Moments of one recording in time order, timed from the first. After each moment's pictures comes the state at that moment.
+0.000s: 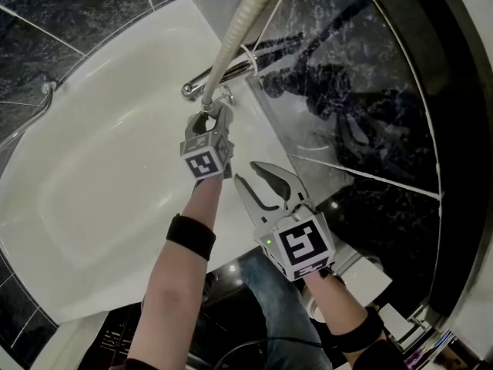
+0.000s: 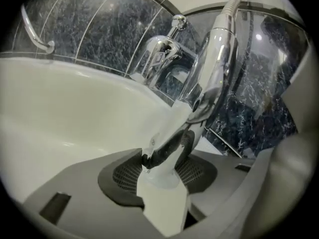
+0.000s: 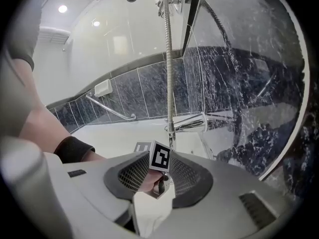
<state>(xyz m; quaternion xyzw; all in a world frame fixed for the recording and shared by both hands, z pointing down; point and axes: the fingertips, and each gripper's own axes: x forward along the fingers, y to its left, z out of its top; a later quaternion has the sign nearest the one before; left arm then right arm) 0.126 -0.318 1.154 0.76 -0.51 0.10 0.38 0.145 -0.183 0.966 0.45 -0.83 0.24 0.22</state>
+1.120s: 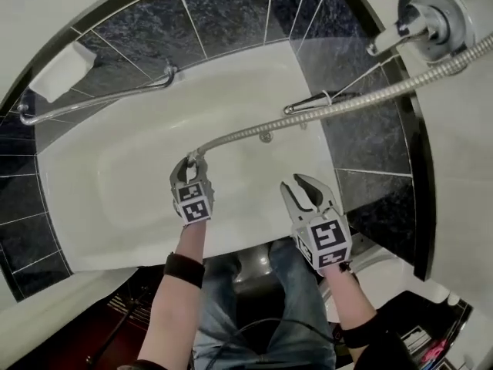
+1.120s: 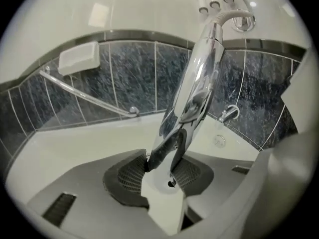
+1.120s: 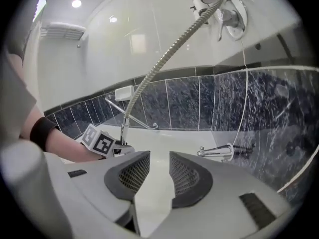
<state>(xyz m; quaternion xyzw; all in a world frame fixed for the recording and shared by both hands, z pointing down) -0.202 -0.186 0.999 0.65 -0.66 0.26 0.26 0.045 -0.158 0.859 0.39 -0.87 0.20 0.24</state>
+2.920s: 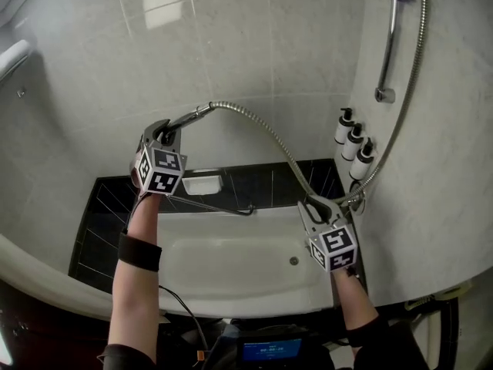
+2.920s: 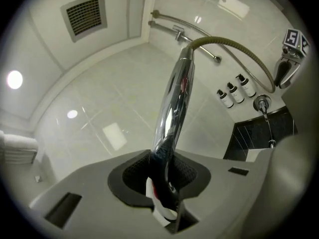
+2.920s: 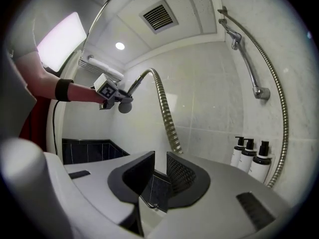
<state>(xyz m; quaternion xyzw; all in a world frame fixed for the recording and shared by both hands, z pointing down) -0.383 -0.205 0.126 0.61 -0.70 0.32 -0.20 -0.039 -0.175 0.279 0.34 -0.94 -0.04 0.10</state>
